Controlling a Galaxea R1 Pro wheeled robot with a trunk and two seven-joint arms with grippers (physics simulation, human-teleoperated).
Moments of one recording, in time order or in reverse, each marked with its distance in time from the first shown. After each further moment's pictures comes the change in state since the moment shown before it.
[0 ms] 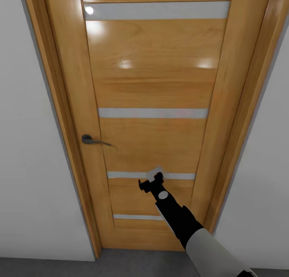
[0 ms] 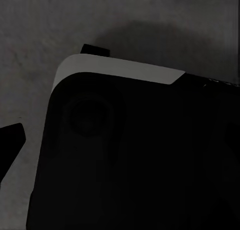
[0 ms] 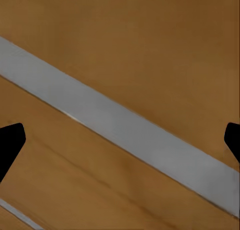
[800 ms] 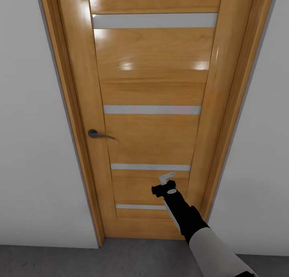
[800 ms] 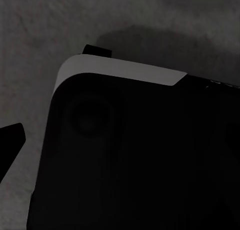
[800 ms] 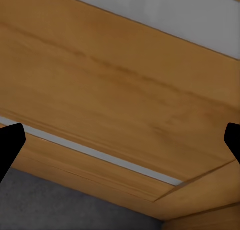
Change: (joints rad) left arm 0.000 0.001 0.003 0.000 0.005 -0.003 0.004; right arm 0.001 0.000 -0.206 0.041 -0.005 0.217 -0.009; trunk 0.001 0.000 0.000
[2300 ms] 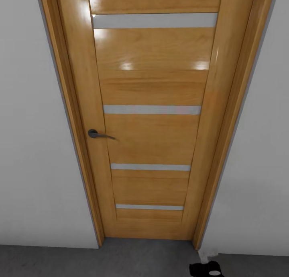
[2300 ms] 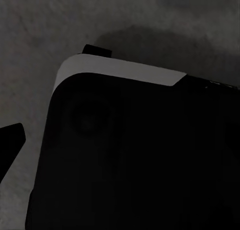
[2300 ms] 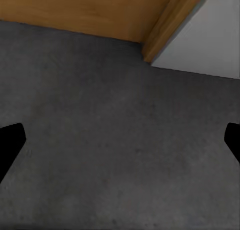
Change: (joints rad) left arm 0.000 -0.002 0.006 0.000 -0.002 0.000 0.000; right arm 0.447 -0.172 -0.248 0.123 -0.013 -0.159 -0.002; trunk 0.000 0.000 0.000
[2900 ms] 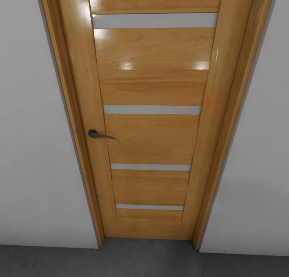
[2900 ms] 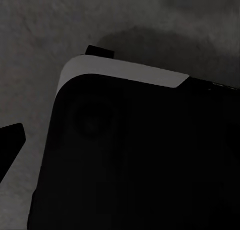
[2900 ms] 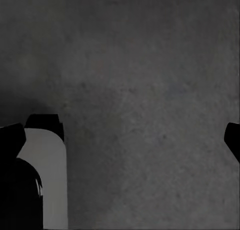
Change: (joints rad) left arm 0.000 0.005 0.005 -0.001 0.003 0.000 0.000; right arm 0.251 -0.181 -0.003 0.368 -0.132 -0.335 0.089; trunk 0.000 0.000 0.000
